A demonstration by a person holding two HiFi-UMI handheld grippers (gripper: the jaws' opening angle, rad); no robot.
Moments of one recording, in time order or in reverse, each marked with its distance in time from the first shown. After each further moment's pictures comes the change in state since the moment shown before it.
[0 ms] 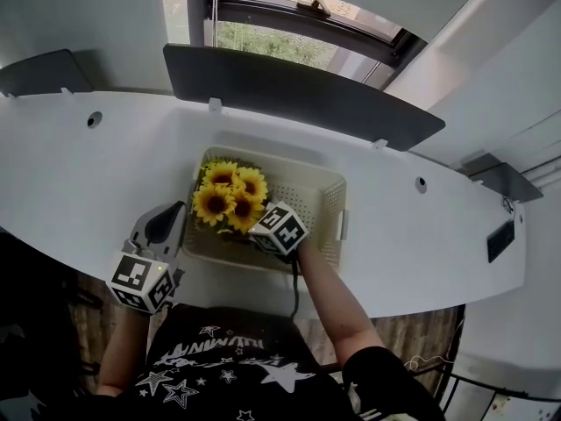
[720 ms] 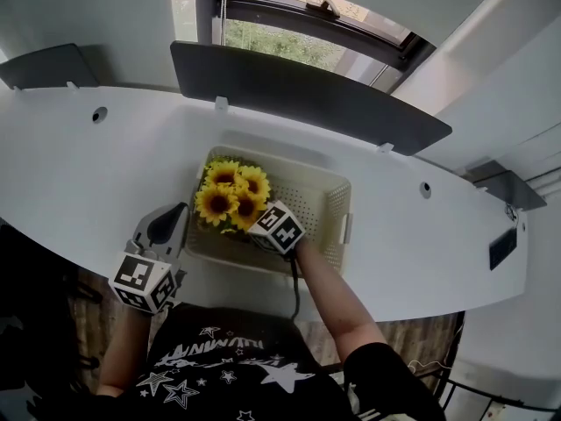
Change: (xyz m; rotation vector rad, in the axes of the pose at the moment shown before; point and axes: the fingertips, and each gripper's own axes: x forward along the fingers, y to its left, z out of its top) left arm -0.005 -0.005 -0.010 -0.012 0.012 0.030; right arm 0.007 0.006 -0.002 -0.070 0.002 0.023
